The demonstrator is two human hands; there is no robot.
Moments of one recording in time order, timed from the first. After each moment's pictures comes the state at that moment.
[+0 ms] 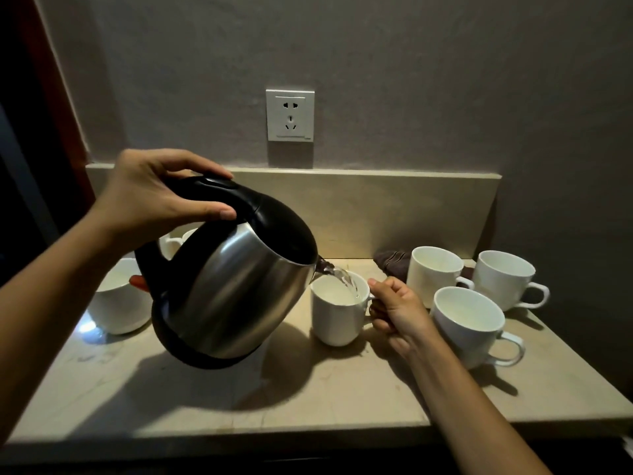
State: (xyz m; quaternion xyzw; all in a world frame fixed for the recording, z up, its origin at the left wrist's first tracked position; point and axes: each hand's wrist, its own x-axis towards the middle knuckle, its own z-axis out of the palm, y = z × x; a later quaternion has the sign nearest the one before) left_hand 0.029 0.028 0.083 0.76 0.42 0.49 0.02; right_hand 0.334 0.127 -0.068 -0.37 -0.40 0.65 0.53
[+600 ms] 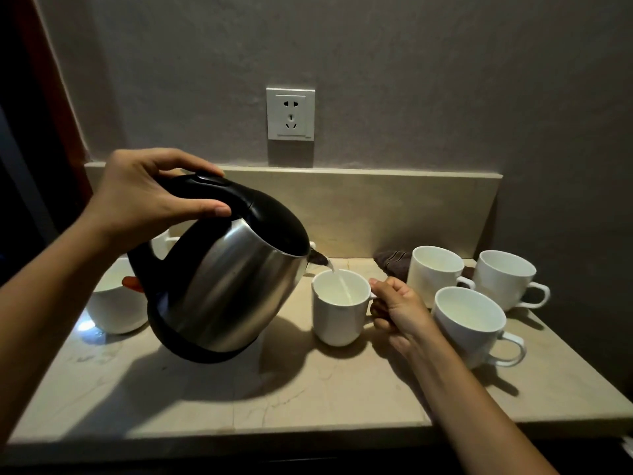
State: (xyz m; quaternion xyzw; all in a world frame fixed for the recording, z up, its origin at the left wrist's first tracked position) left_hand 0.024 0.027 0.079 0.74 0.44 0.52 0.01; right_hand 0.333 0.129 -0.068 -0.38 -0.39 0.65 0.53
